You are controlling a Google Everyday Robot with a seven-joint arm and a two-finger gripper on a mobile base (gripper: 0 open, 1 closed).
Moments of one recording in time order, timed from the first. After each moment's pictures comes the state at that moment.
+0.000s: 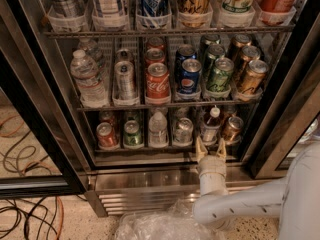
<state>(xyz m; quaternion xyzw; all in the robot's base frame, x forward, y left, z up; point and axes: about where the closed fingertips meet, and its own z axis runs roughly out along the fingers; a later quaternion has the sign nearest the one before) 0.620 -0.200 0.580 0.06 0.69 -0.03 0.72</state>
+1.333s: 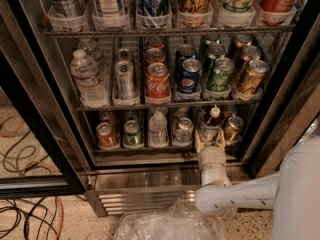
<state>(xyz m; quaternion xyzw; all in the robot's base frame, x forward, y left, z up) 0.652 -0.199 0.596 0.03 0.67 -0.02 0.74</state>
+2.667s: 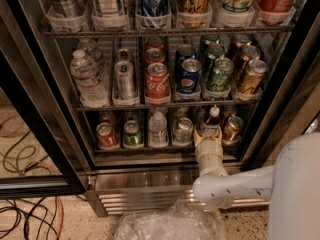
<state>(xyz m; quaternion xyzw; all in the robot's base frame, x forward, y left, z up) 0.679 -0.188 0.588 0.04 0.70 -0.01 0.71</state>
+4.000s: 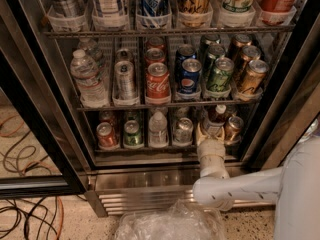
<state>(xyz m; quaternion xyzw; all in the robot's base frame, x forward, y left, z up) 0.671 -0.201 0.614 0.07 0.67 0.00 0.74</state>
